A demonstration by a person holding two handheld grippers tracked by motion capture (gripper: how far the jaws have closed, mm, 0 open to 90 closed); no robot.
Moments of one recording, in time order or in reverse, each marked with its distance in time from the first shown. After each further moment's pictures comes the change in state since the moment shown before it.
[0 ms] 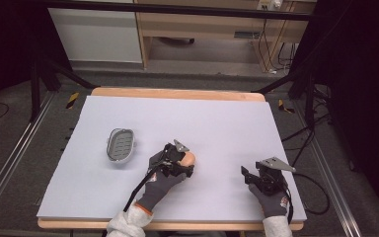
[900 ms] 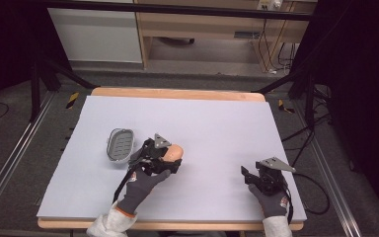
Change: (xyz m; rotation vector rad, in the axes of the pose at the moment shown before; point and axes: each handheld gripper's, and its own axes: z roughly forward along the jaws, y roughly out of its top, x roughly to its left) left arm 0.025 -0.004 -0.062 -0.110 0.009 -0.046; right arm 0.000 0.000 0.000 -0.005 -0.005 -0.008
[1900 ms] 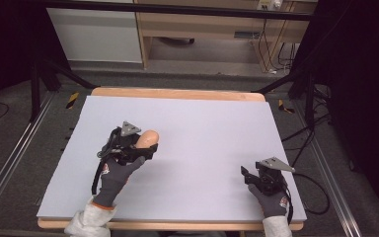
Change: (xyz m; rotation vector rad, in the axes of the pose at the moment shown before) left arm 0.057 0.004 -0.048 -0.091 0.088 -0.087; right arm 0.001 0.000 0.000 0.005 0.001 0.005
